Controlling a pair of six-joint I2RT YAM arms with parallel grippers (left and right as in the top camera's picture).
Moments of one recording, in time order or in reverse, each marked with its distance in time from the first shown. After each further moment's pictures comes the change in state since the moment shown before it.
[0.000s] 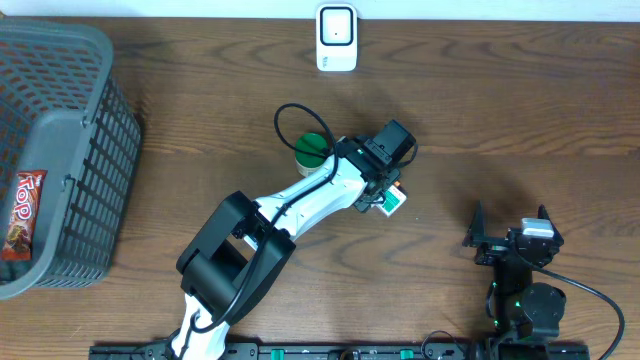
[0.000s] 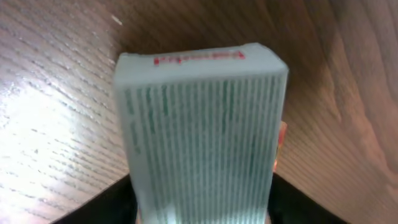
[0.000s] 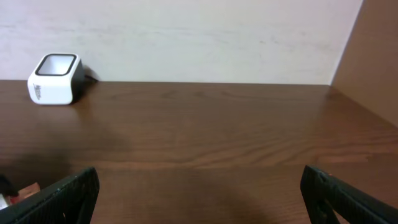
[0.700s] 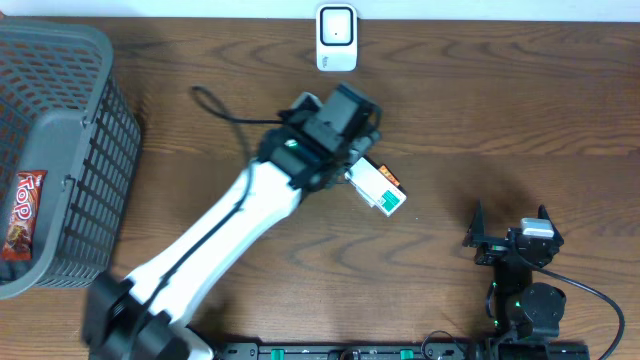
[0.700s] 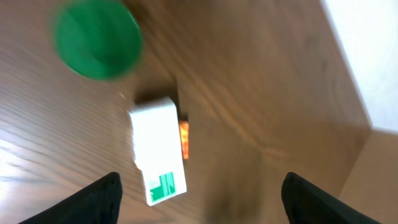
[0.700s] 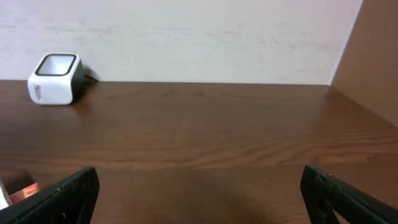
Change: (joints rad) left arm 0.118 -0.445 0.001 -0.169 -0.095 0.153; right arm 0.000 0.000 0.000 0.000 0.000 0.000
